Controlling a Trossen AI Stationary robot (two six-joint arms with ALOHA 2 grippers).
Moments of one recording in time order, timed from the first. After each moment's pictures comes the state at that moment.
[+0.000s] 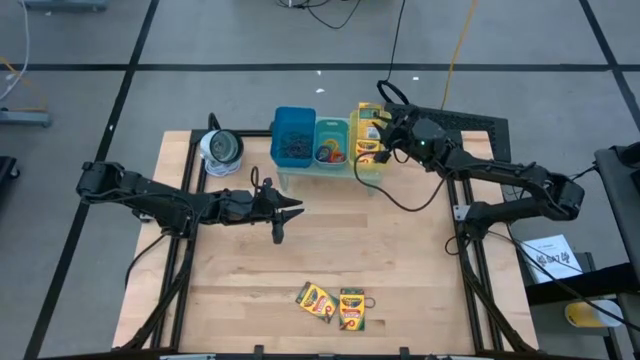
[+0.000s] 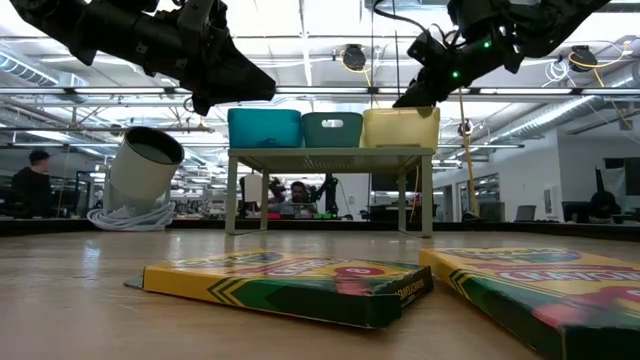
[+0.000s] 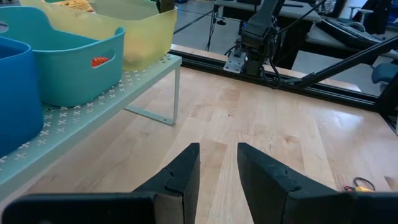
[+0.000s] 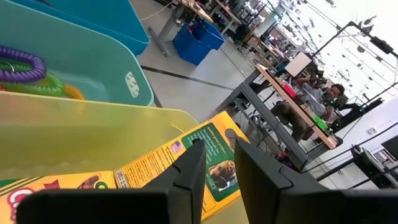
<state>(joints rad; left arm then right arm) -0.09 1.24 0.53 0.48 -0.28 -0.21 -0.55 1.20 0.72 0.33 0.28 -0.61</state>
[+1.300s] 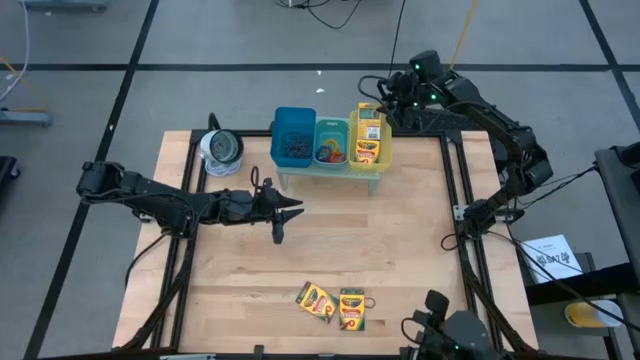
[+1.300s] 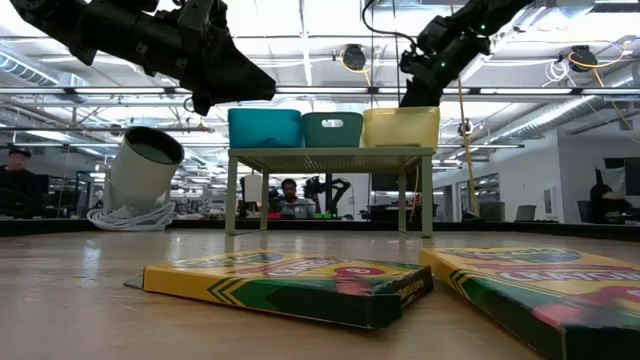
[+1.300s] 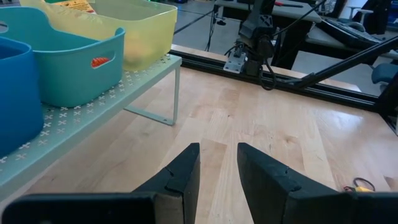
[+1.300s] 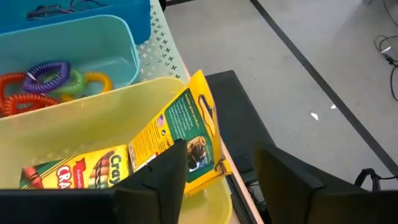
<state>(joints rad) -0.09 1.24 0.53 0.48 -0.28 -0.21 -0.96 1.55 1.45 -0.64 -0.40 -0.41</state>
